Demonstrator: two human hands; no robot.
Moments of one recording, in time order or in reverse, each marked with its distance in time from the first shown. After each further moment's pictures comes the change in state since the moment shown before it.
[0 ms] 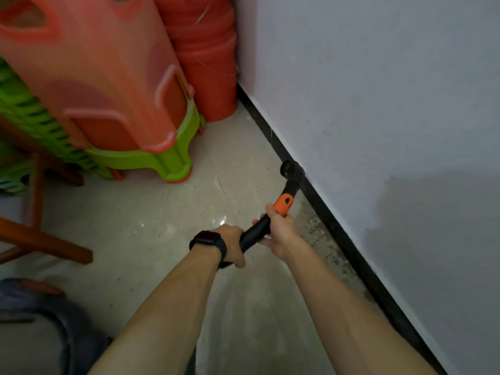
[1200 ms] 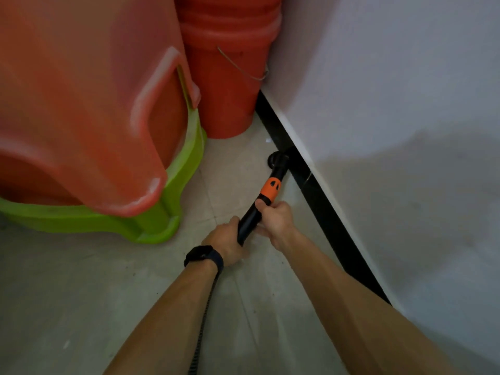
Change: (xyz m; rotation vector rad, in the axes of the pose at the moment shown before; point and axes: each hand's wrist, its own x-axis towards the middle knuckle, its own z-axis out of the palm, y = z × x) left_hand 0.309 -0.125 -0.112 -0.372 0.245 0.096; right_hand 0.305 -0.084 0.181 -0.397 0.128 -0.160
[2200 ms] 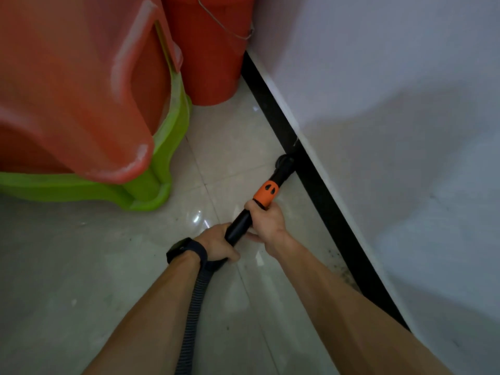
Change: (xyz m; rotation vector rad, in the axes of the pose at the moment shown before) left_hand -0.059 -0.017 0.027 -0.409 -0.382 -0.095; right_hand -0.069 0.047 -0.023 -0.035 0.032 0.116
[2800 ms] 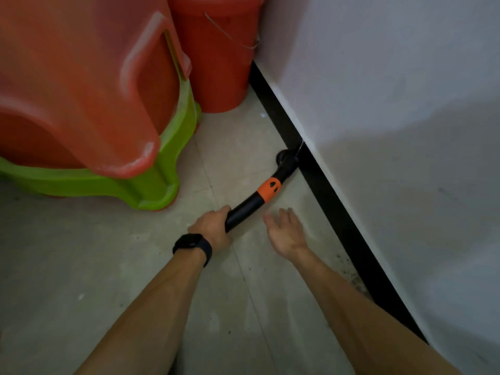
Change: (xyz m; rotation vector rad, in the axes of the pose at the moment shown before) left_hand 0.004 0.002 -0.002 0.577 0.445 0.080; right_hand 0.022 0.032 -0.048 -0.825 -0.089 -0.178
